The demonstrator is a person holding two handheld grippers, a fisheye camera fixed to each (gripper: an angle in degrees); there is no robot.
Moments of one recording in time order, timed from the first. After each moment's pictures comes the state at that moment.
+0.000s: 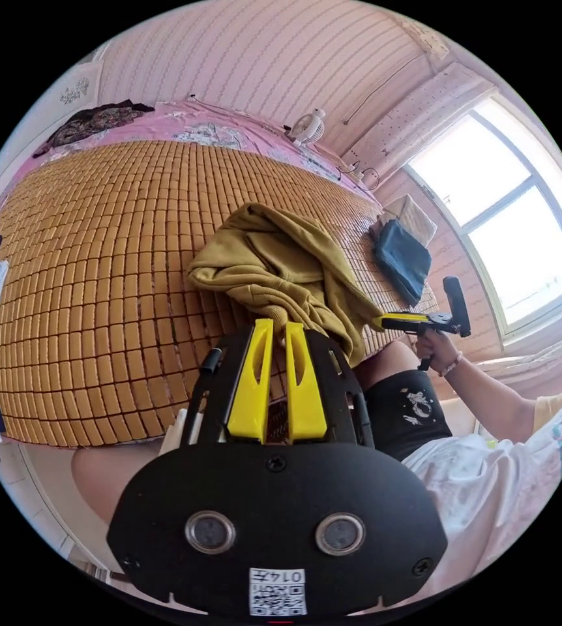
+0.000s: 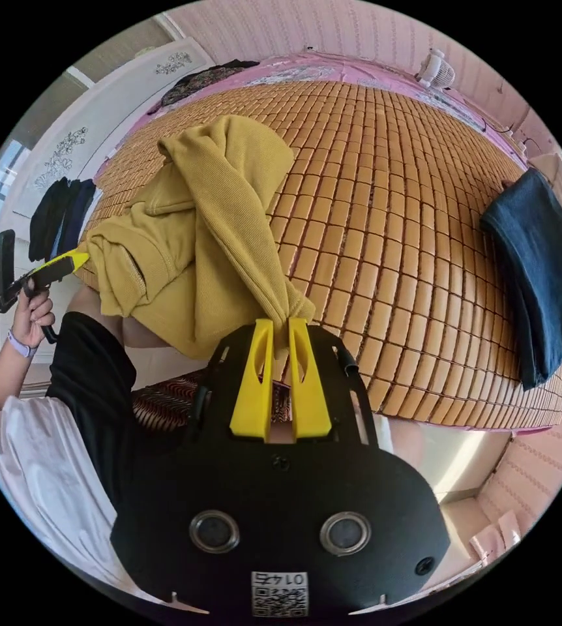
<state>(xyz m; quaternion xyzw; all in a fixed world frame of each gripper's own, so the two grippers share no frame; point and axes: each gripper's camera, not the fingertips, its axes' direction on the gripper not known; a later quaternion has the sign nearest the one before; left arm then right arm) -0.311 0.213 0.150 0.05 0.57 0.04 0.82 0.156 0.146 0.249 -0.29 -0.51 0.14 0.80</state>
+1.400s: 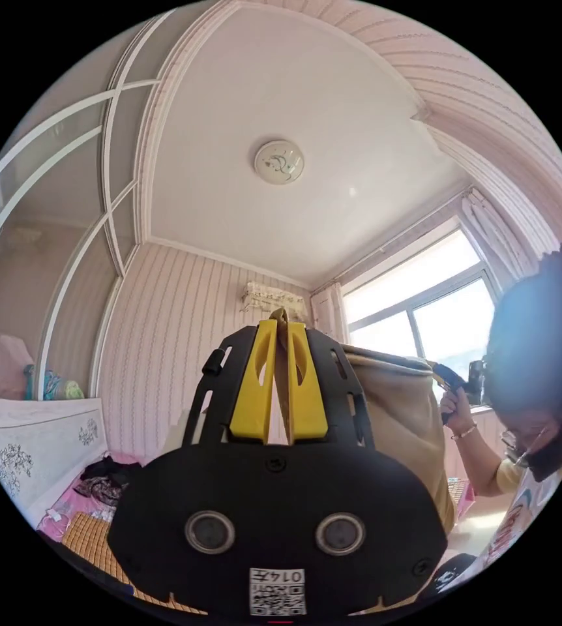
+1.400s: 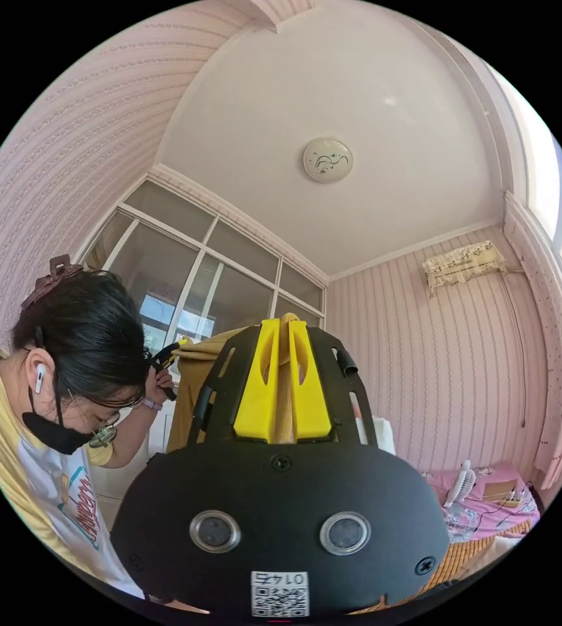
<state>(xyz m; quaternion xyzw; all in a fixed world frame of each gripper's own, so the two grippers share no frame) -0.730 0.375 -0.326 0.67 0.44 -0.14 0.58 0.663 0.071 -0.230 0.52 -0.43 0.25 0.69</state>
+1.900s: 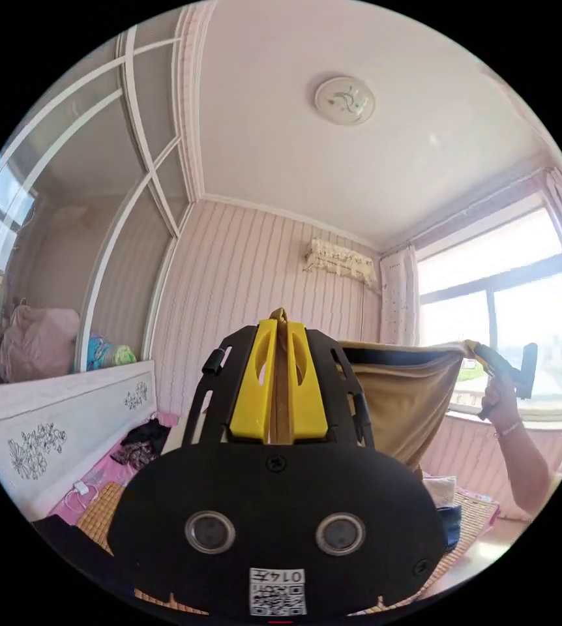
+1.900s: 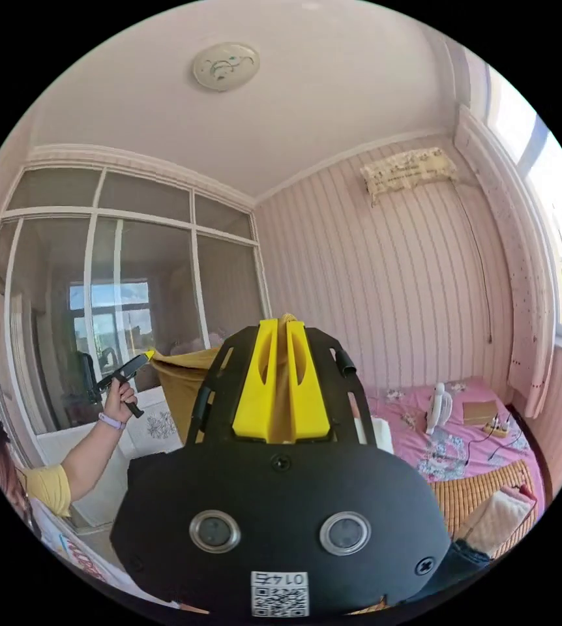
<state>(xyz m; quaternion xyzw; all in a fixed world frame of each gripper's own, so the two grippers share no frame) -0.719 0.189 -0.336 0.62 0.37 -0.20 0.67 0.680 -0.131 -0.123 0.39 -0.41 0.31 0.77</state>
